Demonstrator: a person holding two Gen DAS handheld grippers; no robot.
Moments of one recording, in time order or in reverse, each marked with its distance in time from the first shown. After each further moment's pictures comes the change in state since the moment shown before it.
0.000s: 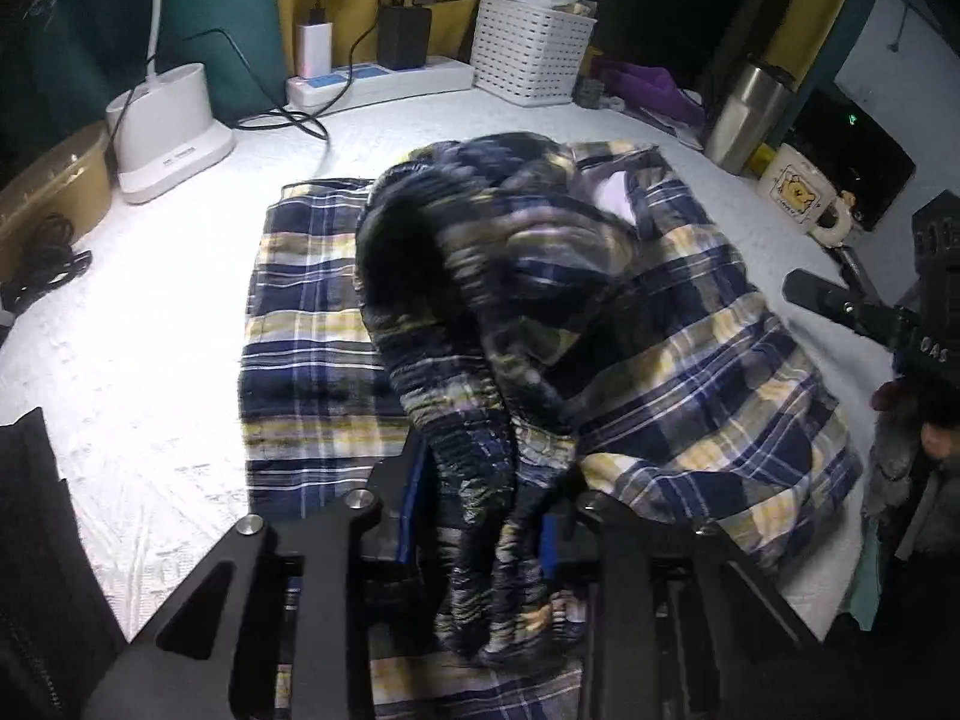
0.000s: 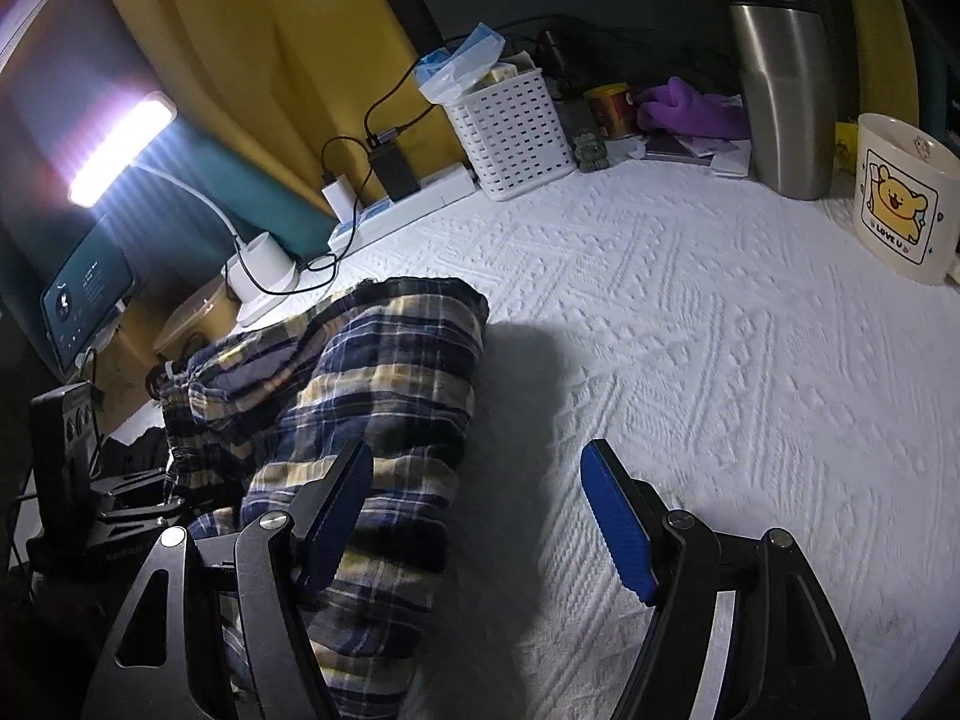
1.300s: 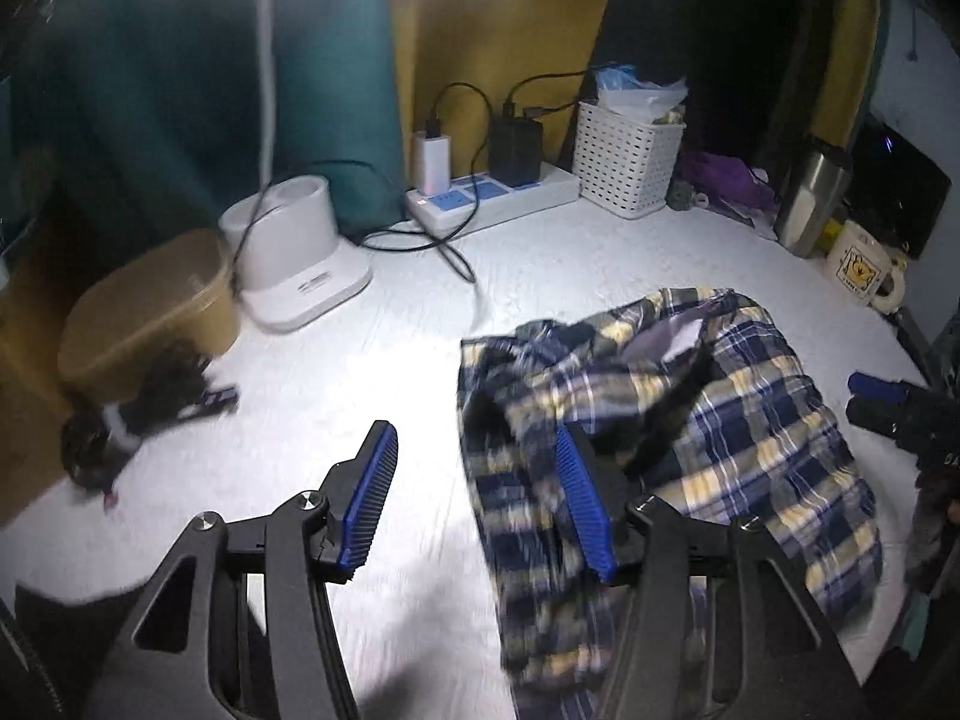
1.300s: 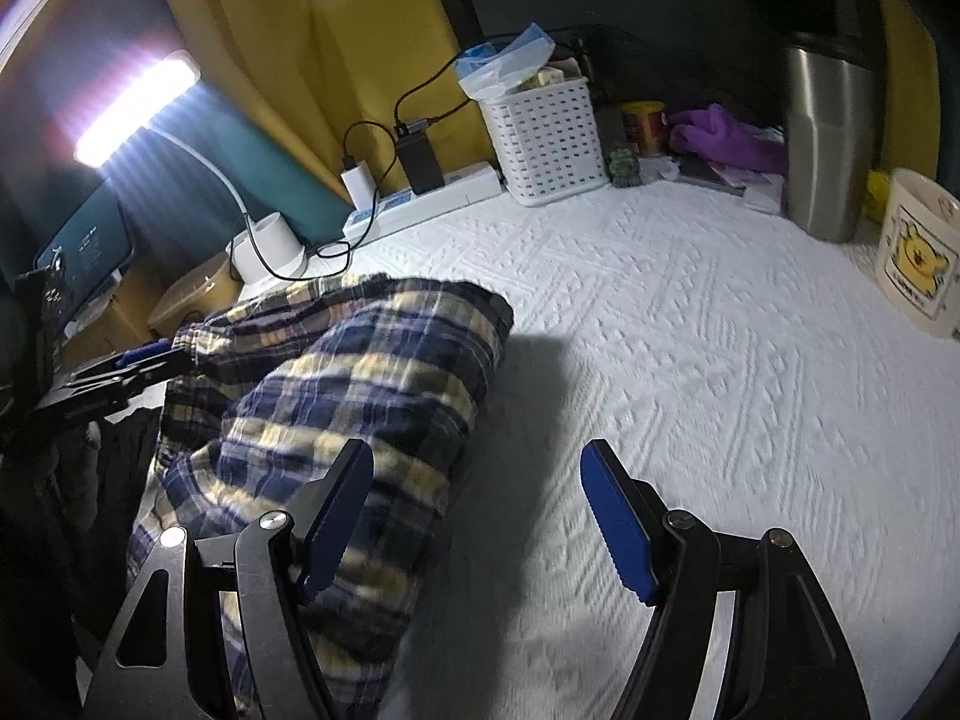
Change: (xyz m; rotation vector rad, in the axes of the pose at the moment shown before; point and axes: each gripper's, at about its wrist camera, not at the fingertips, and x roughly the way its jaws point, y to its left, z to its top) left arm -0.037 0.056 0.066 0.044 -0.147 0.158; right arm 0.017 0.029 0.012 -0.099 0.007 -0.037
